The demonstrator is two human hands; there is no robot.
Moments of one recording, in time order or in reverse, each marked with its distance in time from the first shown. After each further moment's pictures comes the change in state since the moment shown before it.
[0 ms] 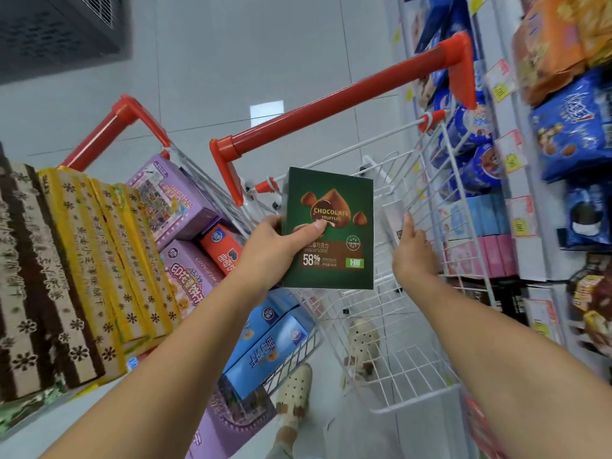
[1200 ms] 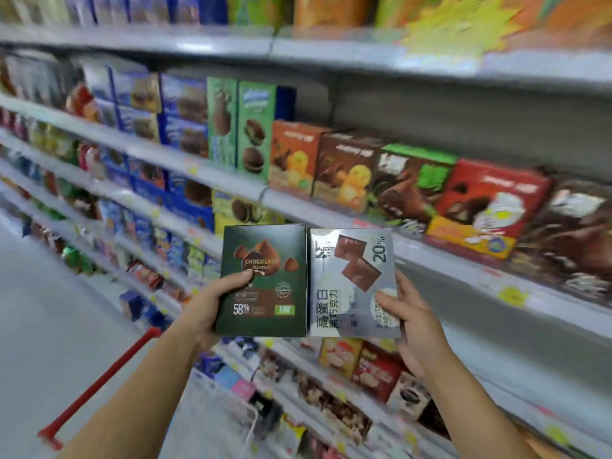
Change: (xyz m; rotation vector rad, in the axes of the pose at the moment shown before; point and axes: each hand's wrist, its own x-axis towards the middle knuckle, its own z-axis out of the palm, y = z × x) left_hand -0.517 0.123 0.071 0.071 -1.081 0.463; right_hand -0.709 0.168 -0.299 1.682 1.004 -0.128
